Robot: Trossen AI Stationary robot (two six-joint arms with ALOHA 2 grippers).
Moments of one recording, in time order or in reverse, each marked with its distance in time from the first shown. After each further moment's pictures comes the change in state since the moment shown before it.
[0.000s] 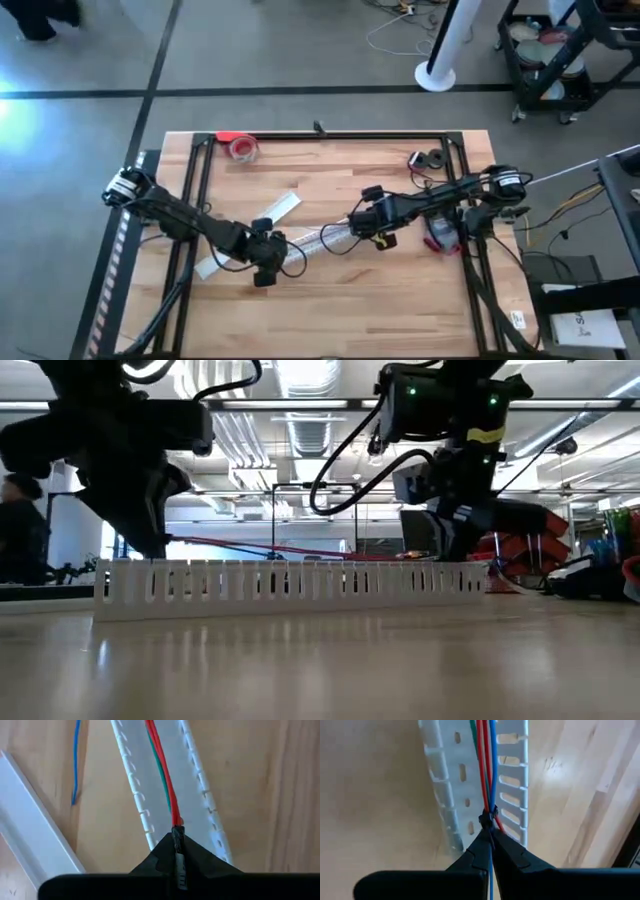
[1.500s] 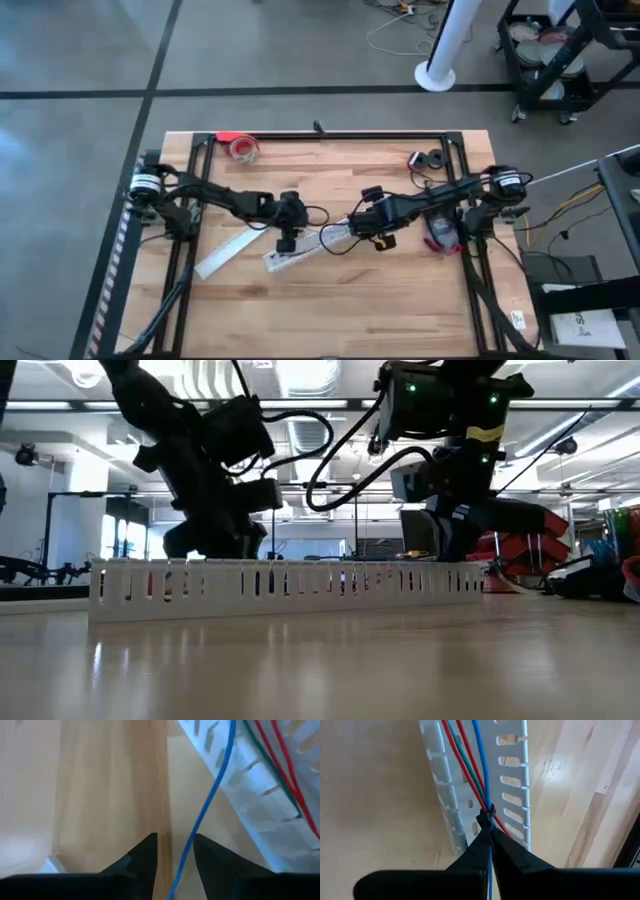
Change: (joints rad) left arm 0.422 0.159 -0.112 0.540 0.186 0.570; right arm 0.009 0.000 0.002 0.020 0.000 0.025
